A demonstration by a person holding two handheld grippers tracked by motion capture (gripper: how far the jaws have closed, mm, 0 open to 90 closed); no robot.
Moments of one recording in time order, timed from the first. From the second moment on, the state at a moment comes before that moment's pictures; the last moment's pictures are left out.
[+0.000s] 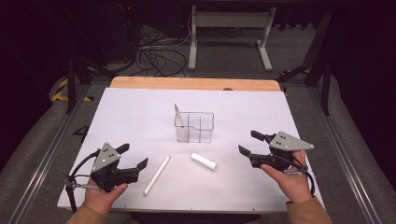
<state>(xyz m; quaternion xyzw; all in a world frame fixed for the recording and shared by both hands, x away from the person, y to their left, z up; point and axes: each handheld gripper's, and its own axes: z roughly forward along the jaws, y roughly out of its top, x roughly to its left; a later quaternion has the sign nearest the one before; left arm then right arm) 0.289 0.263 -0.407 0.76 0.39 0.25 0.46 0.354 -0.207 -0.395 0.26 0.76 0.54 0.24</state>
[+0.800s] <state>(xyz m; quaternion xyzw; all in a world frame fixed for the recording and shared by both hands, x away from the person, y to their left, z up) 0.301 0.232 -0.394 0.81 0.42 0.19 0.37 0.355 -0.207 -0.398 0.26 0.77 0.52 0.25</state>
